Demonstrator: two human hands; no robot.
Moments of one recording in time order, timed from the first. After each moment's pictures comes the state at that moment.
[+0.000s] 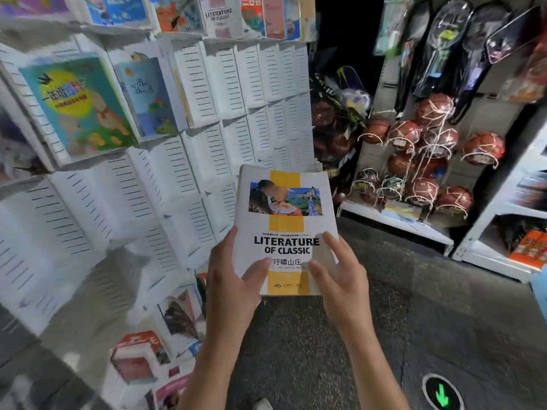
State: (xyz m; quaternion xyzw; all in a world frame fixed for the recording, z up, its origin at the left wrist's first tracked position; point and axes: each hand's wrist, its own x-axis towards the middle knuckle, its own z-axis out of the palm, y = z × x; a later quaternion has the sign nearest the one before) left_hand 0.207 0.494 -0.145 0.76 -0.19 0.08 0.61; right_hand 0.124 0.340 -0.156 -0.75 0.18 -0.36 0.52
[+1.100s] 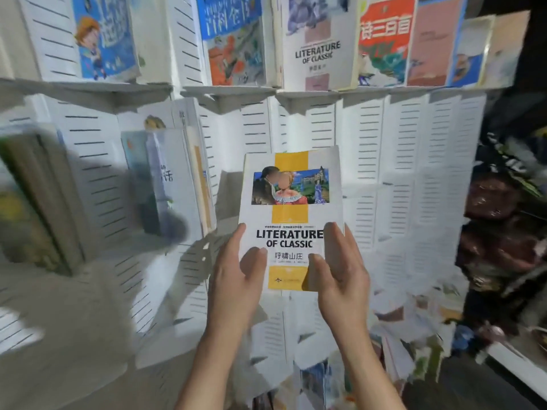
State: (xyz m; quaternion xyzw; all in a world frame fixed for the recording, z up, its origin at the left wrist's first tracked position) left_hand 0.697 0.247 -0.081 0.80 -0.01 0.24 0.54; right_hand 0.692 0.089 -0.088 -0.74 -0.06 -0.33 0.58
